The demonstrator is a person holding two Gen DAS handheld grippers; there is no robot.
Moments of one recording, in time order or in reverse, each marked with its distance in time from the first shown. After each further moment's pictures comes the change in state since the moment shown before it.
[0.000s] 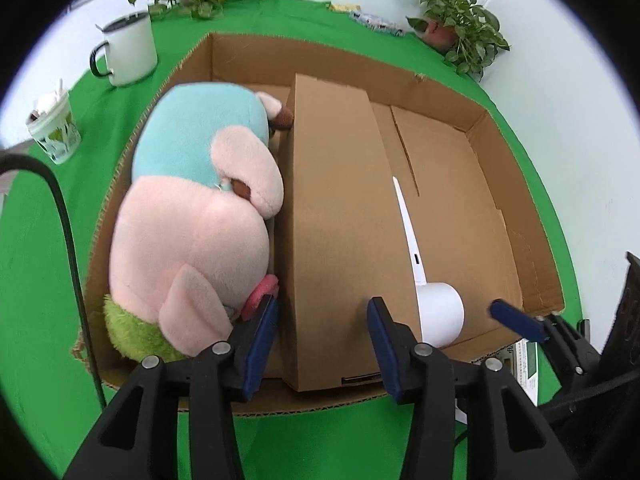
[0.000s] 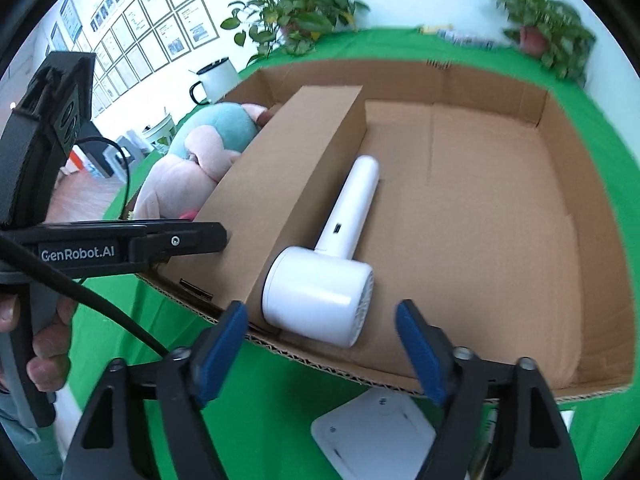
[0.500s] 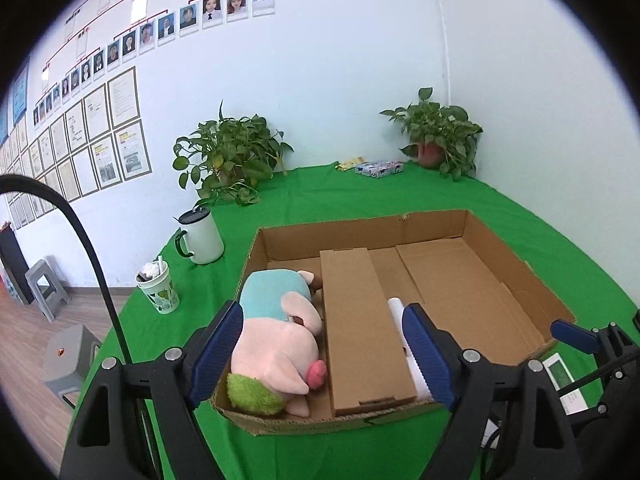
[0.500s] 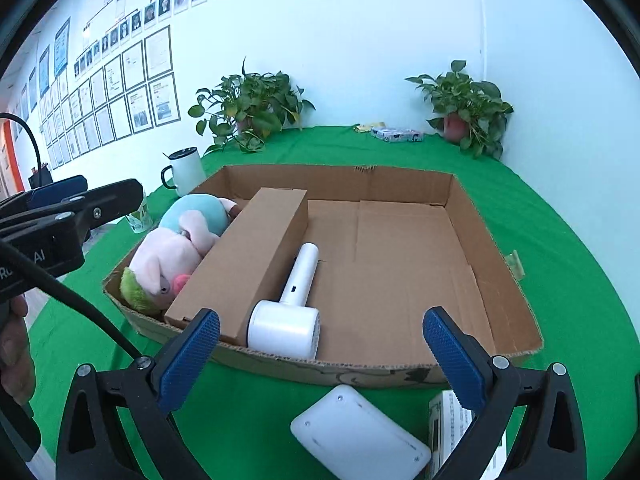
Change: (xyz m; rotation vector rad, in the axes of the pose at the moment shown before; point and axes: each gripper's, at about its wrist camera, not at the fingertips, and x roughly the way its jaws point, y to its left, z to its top) left arm -0.115 -0.058 -0.071 0.228 -0.588 0.250; right arm -0.088 0.029 -0.047 0.029 -0.360 -0.247
